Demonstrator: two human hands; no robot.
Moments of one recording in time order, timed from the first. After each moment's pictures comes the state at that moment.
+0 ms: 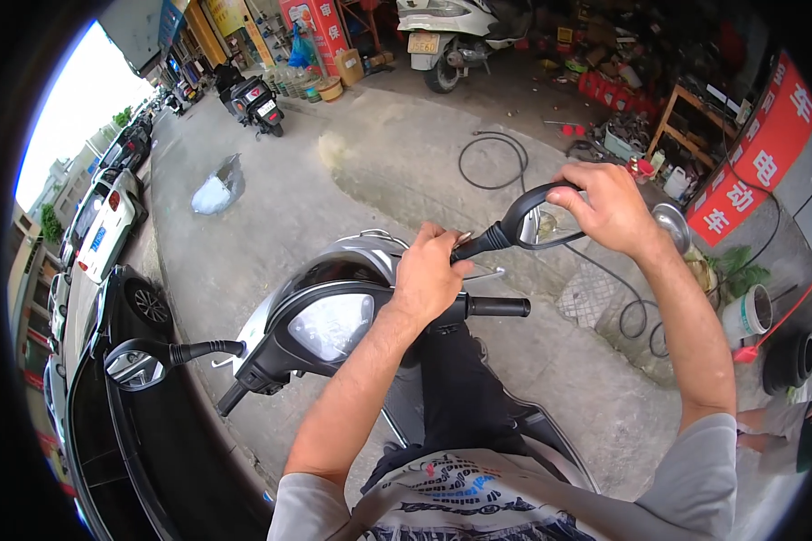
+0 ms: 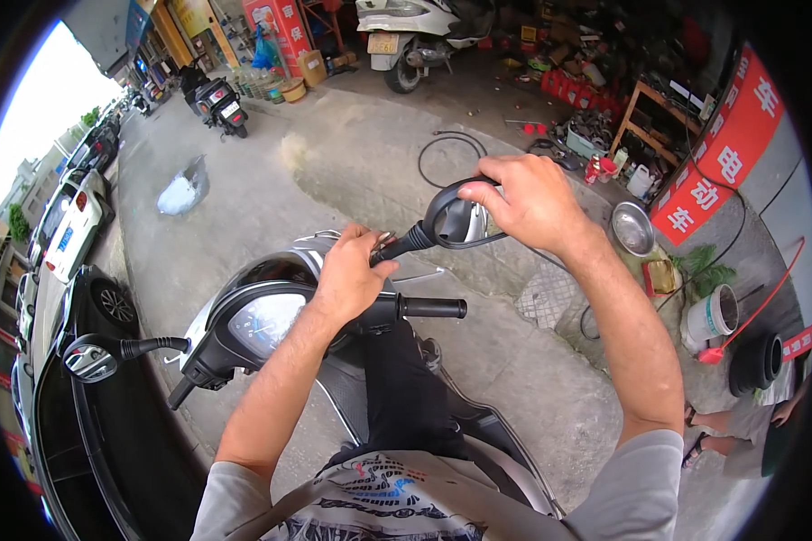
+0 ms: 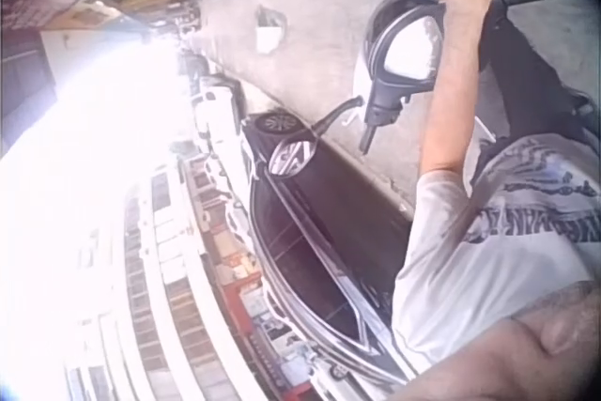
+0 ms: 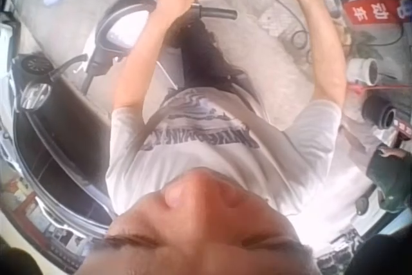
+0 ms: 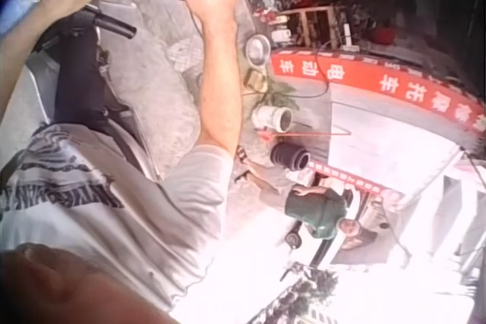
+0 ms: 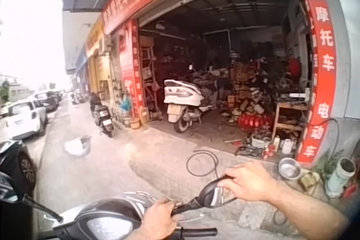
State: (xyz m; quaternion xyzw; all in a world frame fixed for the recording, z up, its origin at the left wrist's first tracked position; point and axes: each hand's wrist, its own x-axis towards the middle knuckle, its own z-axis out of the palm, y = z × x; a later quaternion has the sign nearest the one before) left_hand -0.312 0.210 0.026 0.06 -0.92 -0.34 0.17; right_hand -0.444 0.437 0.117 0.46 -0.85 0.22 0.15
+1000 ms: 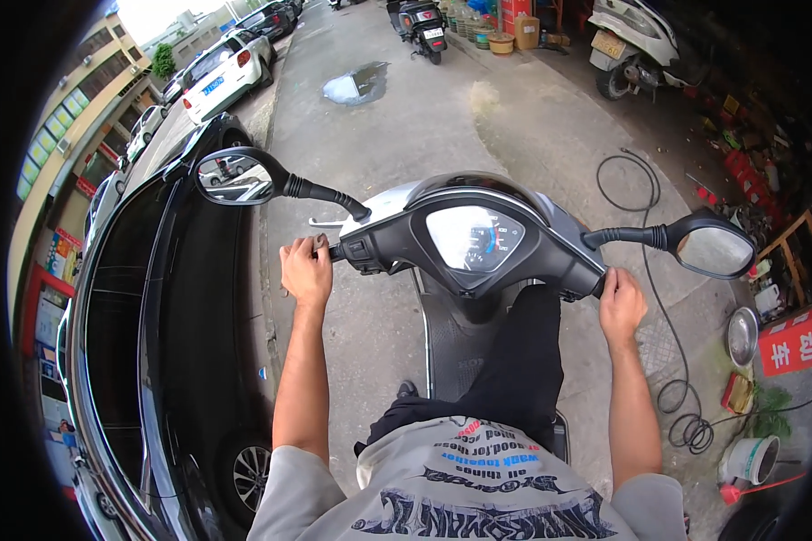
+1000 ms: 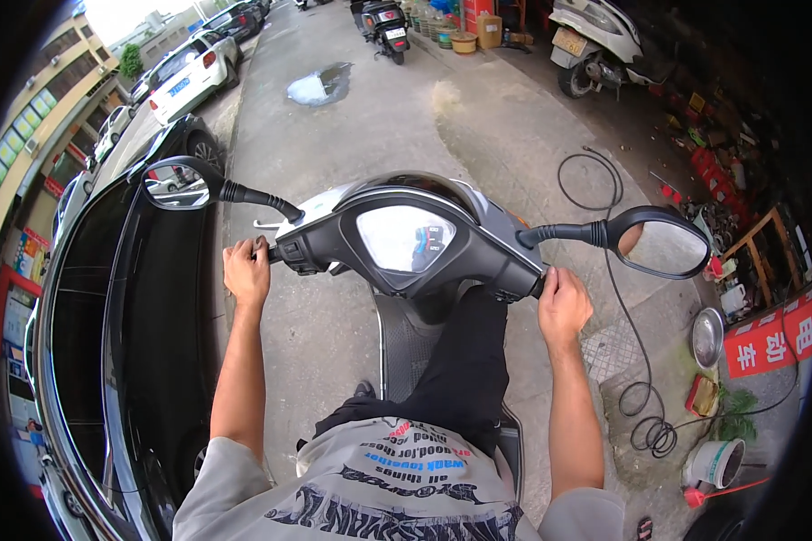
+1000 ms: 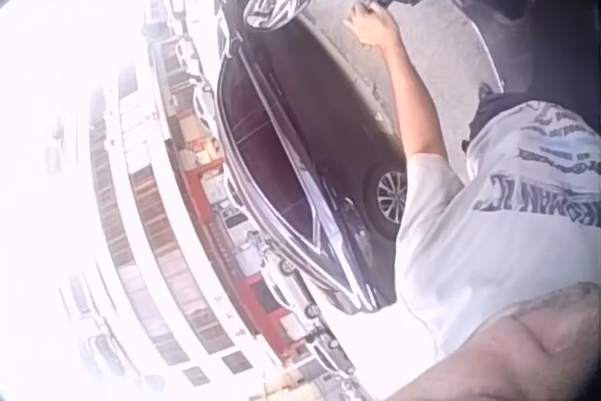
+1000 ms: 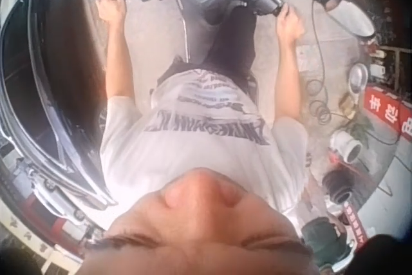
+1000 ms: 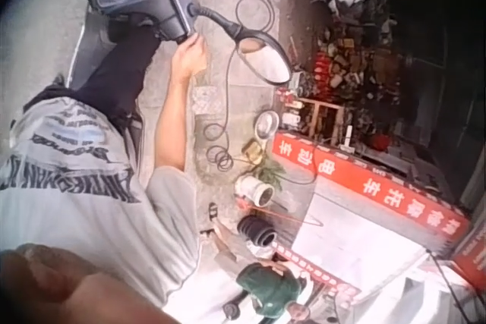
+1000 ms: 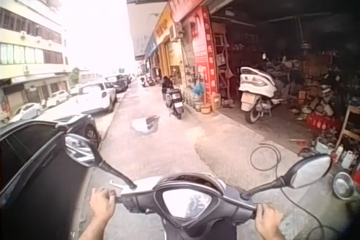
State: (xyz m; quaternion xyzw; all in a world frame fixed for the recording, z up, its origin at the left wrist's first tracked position) left_hand -0.002 0.011 -0.052 0.52 -0.78 0.05 0.34; right_hand -0.356 0.354 -0.098 0.32 -0.86 0.37 0.14
